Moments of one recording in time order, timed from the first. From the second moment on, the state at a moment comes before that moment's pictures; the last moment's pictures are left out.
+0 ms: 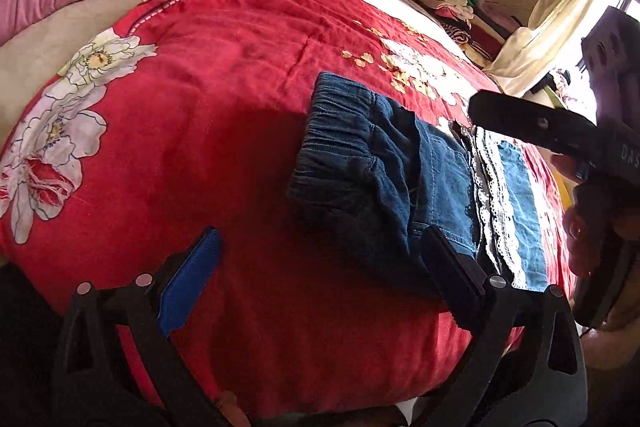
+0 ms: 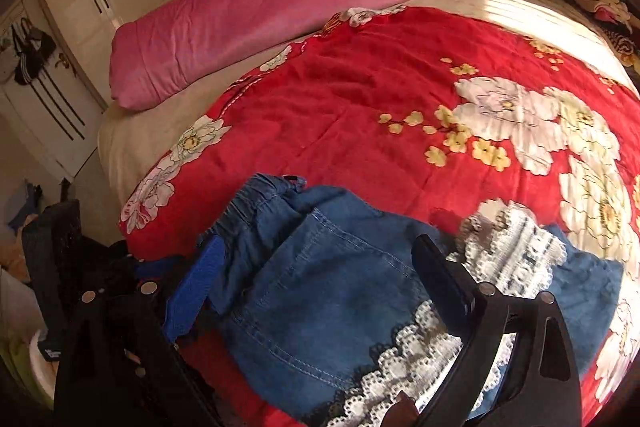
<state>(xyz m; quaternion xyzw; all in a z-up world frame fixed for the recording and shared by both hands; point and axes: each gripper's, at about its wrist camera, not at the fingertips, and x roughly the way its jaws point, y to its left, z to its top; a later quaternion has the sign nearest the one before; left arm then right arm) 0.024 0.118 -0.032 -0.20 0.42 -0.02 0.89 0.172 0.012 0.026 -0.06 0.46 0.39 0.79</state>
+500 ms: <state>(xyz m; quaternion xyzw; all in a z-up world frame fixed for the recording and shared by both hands) 0.040 0.116 -0.046 -0.22 0.40 -0.03 0.89 0.211 0.098 -0.026 -0.10 0.54 0.43 0.72</state>
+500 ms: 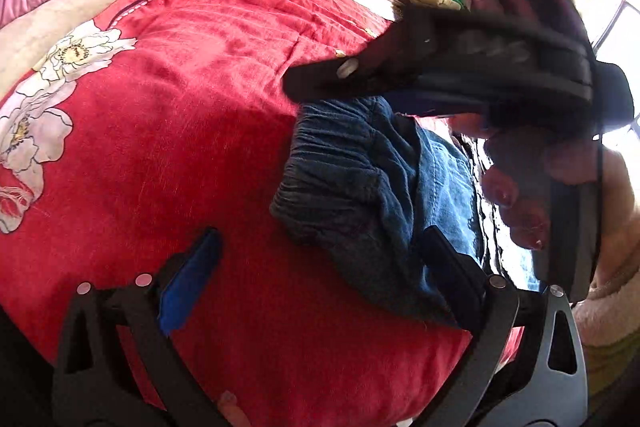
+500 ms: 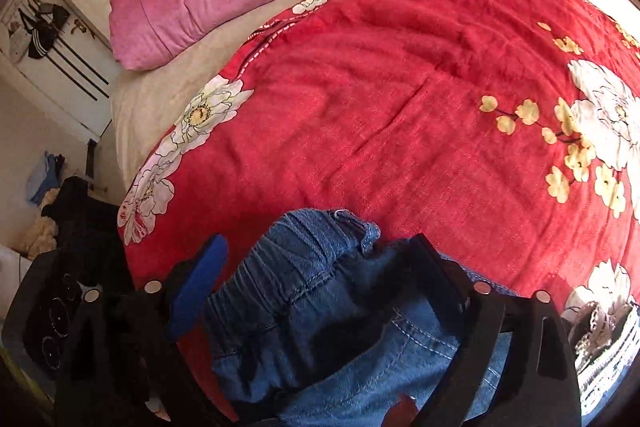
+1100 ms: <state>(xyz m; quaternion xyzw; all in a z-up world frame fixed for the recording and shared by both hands) 0.070 0.105 -0.037 -0.28 0.39 -0.10 0.87 0.207 0.012 0.022 0.02 0.48 0.48 0.73</state>
